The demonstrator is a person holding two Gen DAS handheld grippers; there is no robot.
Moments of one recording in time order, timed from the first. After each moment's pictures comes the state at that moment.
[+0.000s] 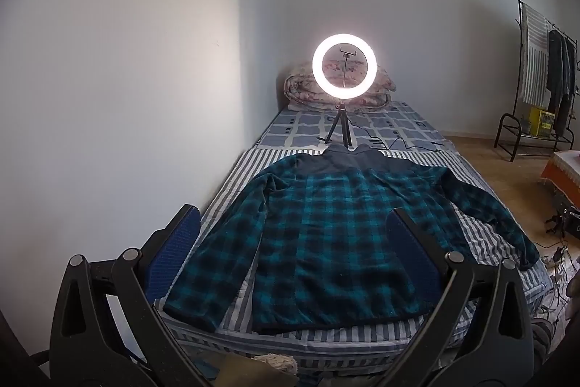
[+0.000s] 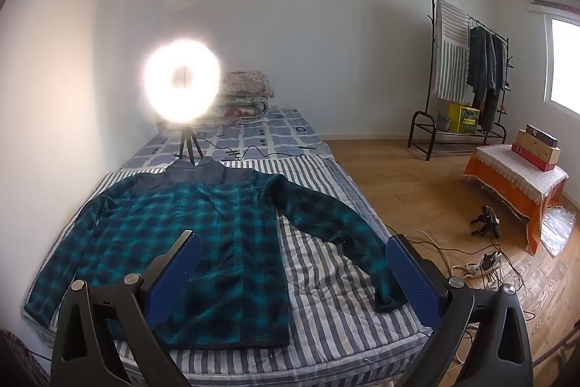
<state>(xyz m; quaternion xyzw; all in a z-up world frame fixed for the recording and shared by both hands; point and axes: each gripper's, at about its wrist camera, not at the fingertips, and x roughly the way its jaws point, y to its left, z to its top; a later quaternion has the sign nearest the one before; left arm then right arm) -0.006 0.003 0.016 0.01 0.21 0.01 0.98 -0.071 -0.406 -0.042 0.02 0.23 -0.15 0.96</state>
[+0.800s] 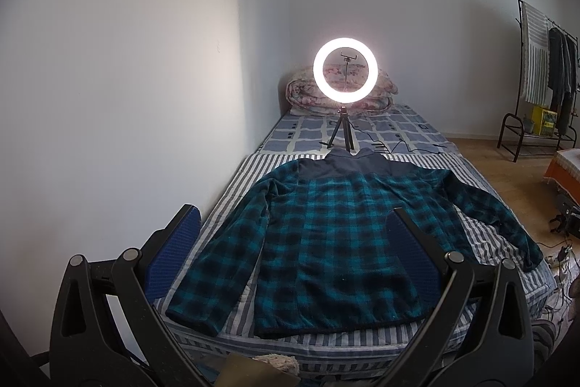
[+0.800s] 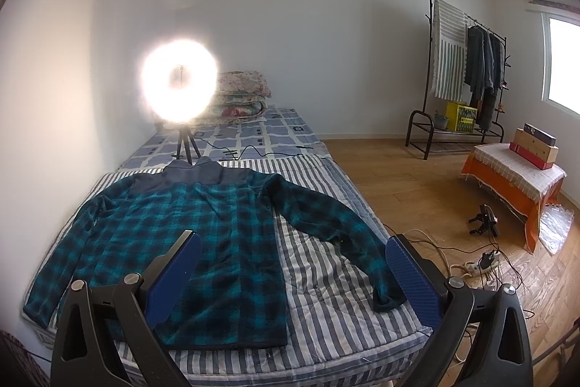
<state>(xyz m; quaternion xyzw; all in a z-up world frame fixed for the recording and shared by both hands) -0.006 0.000 0.013 0.01 0.20 0.02 0.98 -0.072 -0.408 -0.046 0.02 0.23 -0.16 0.96</state>
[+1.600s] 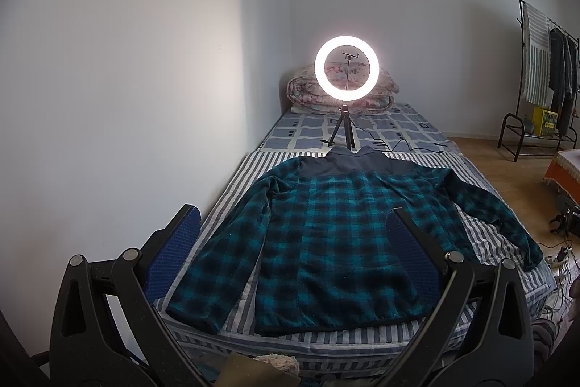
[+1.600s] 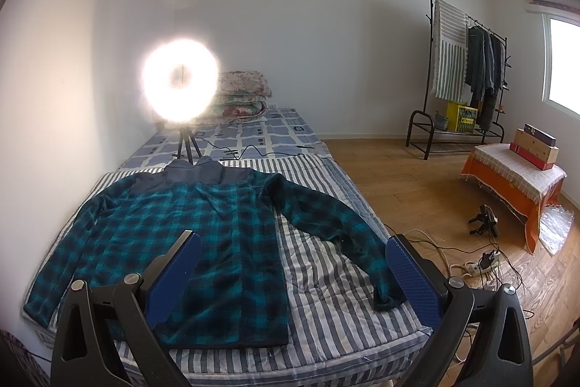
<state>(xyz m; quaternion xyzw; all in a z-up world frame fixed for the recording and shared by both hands) -0.006 0.003 0.012 0.01 0.21 0.02 0.98 -0.070 -0.405 -0.045 0.02 0.23 -0.16 0.96</state>
